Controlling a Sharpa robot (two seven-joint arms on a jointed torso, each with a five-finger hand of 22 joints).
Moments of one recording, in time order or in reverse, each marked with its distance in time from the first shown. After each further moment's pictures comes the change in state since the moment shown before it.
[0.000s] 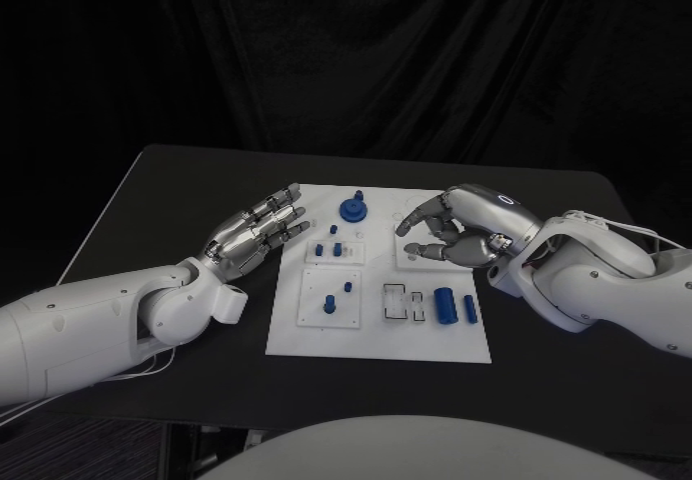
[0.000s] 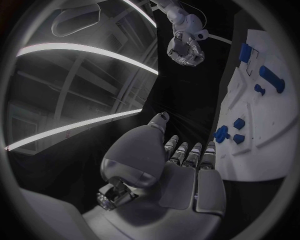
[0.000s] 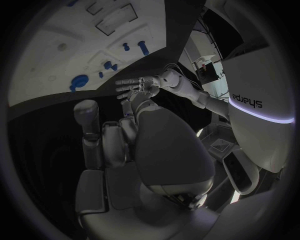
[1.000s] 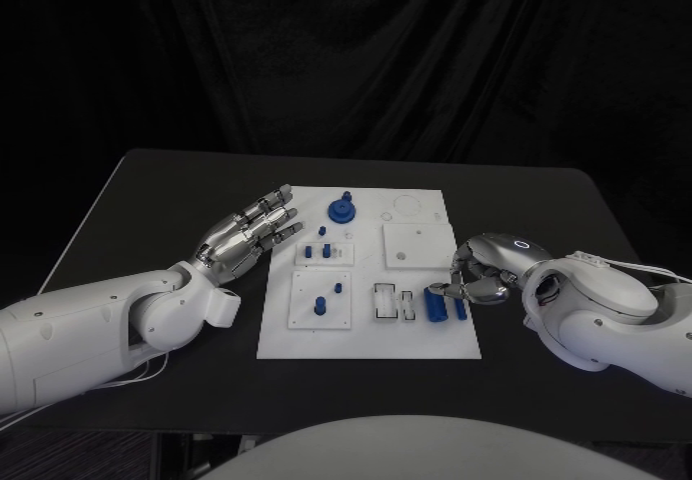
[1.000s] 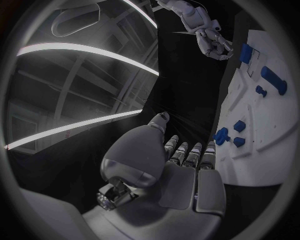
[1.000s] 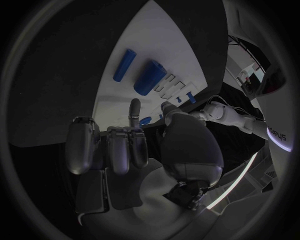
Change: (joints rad) left arm 0.000 0.000 0.000 0.001 0.000 -0.003 -0.001; left_hand 0.000 0.000 0.007 -0.001 0.000 0.000 0.000 0.000 0.000 0.003 0.003 0.000 -0.001 0.000 0.000 0.000 -0.001 0.000 0.000 0.000 0.000 0.001; right arm -0.123 -0.075 -0.003 0.030 -0.209 0.182 -0.574; right_hand -0.550 -0.045 -0.067 0.103 -0.048 -0.015 -0.093 0.351 0.427 0.212 -0.080 0.107 0.142 0.030 -0.073 0.098 0.125 -0.074 0.198 -0.075 0.383 0.000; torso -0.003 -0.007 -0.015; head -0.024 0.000
